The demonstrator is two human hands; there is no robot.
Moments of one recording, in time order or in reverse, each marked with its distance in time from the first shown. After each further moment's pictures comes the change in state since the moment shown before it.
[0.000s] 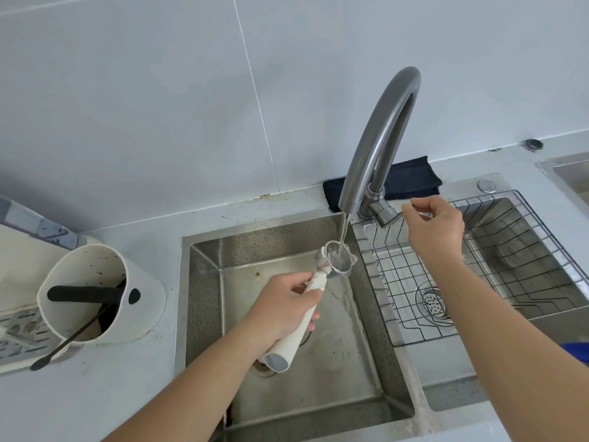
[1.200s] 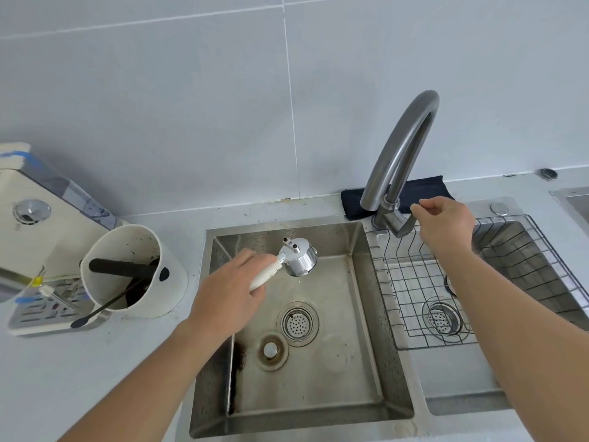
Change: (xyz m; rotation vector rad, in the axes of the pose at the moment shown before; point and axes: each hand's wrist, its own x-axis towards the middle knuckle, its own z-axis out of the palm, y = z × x) left_hand -0.038 -0.030 -0.082 0.903 0.449 0.540; right_hand 0.014 -0.021 0.002 -0.184 -0.024 -0.100
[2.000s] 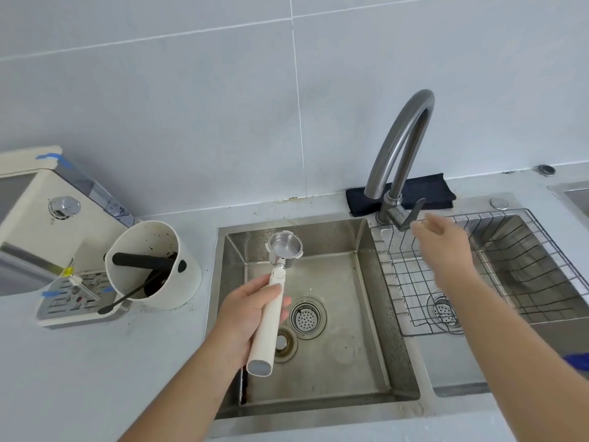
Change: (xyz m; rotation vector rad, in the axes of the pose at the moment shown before) left_hand -0.044 0.035 0.002 -1.483 0.001 -0.882; right_hand -0.081 -0.015 -0.022 0.220 -0.161 0.198
